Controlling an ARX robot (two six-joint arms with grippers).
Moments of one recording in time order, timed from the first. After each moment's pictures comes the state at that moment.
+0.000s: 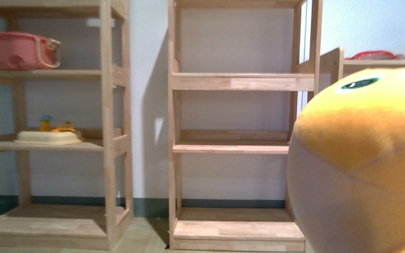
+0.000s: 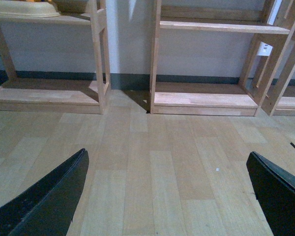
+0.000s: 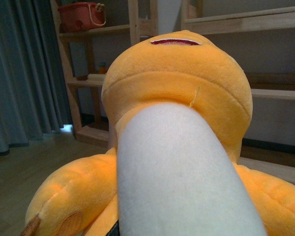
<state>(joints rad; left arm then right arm) 0.00 0.00 0.00 -0.01 0.00 0.00 0.46 0.27 0.12 0.38 -0.06 0.03</state>
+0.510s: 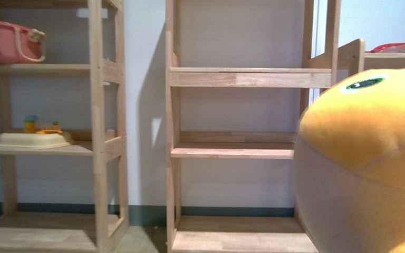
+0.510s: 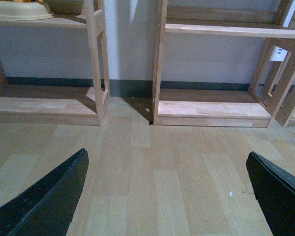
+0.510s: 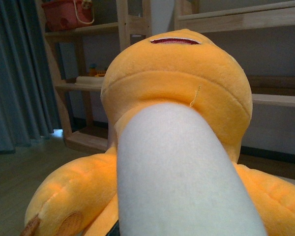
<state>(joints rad) 0.00 0.00 0.00 -0.01 0.00 0.00 0.46 0.27 0.12 0.38 -0.06 0.03</state>
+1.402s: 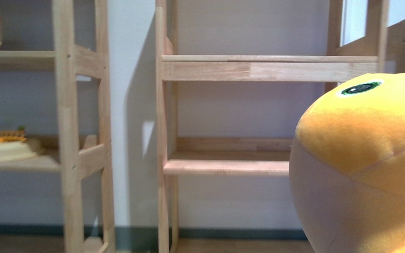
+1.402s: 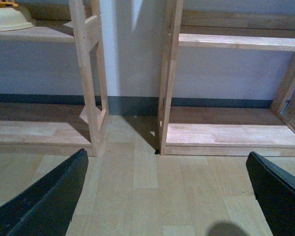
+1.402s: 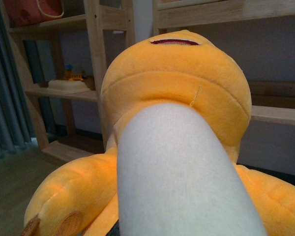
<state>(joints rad) 0.00 0.00 0.01 -0.01 0.00 0.00 0.46 0.27 0.12 0.38 -0.07 0.03</state>
